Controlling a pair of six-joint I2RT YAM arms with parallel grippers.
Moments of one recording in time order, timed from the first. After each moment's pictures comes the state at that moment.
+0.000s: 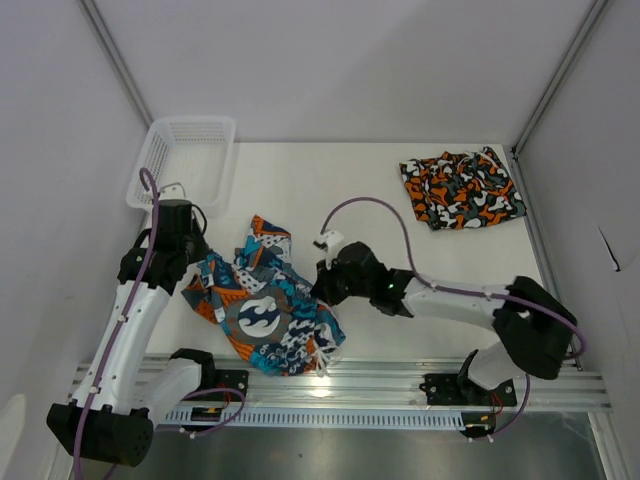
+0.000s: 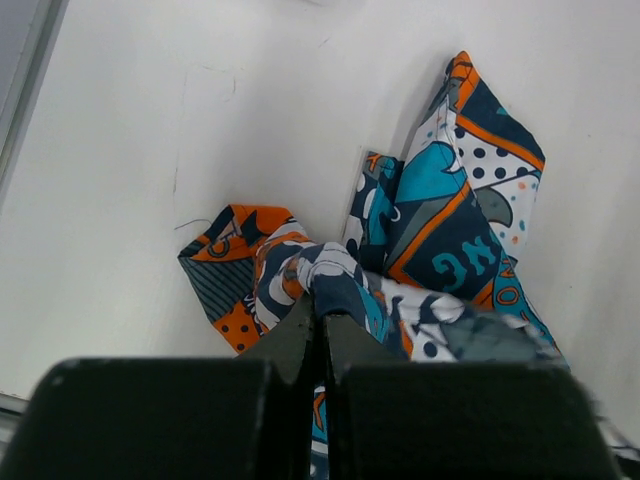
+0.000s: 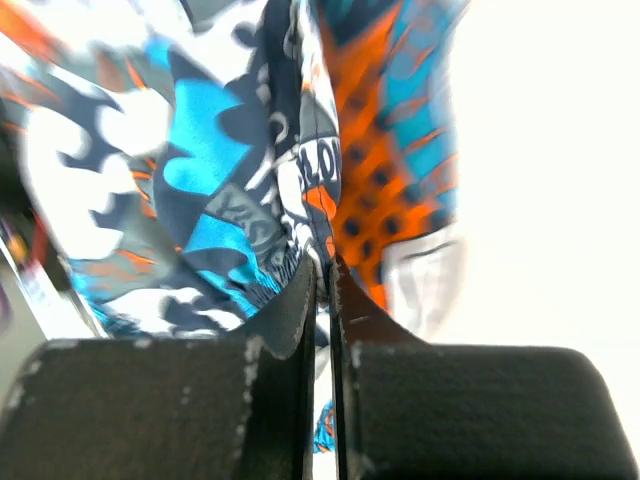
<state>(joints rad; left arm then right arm) -0.13 0.93 1.00 -0.82 -0.29 -0.37 1.00 1.54 0.82 0.13 -0.11 0.39</state>
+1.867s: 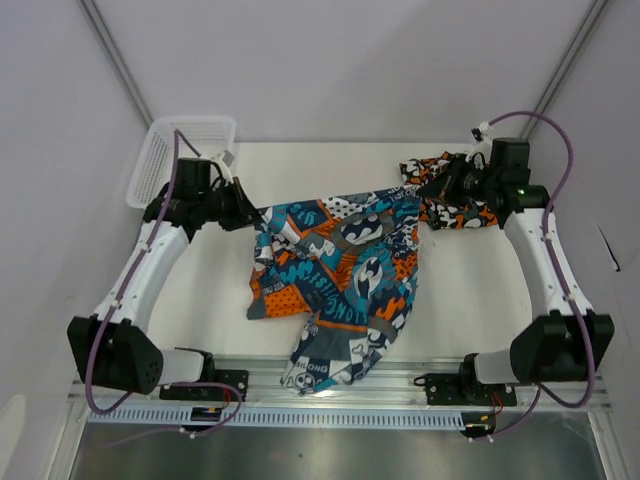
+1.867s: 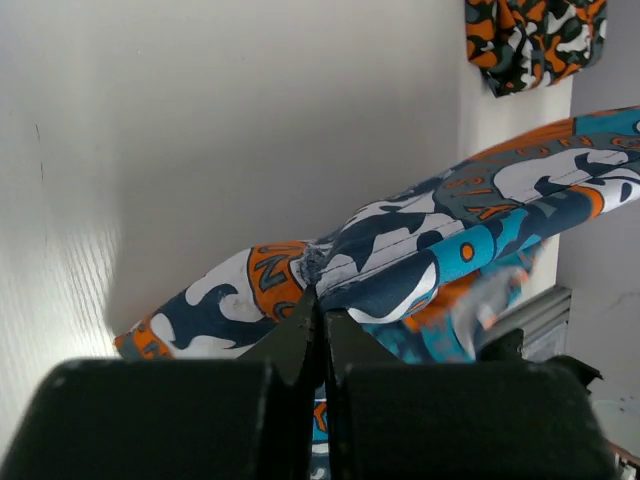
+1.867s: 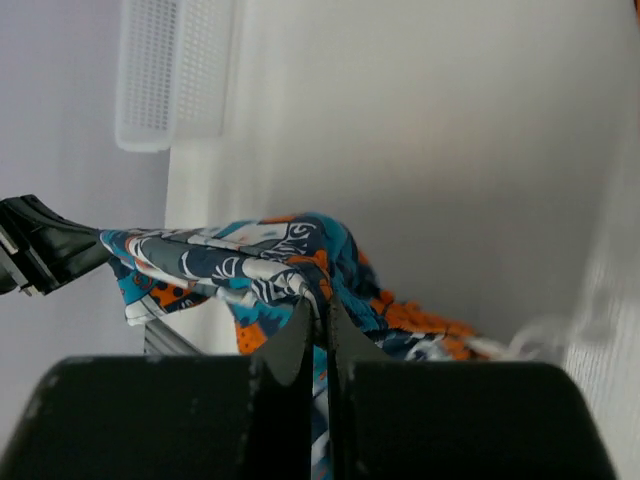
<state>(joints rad) -0.13 1.28 1.24 -0.72 0.43 -0.47 0.05 1.33 1.38 -0.59 -0.59 0.48</state>
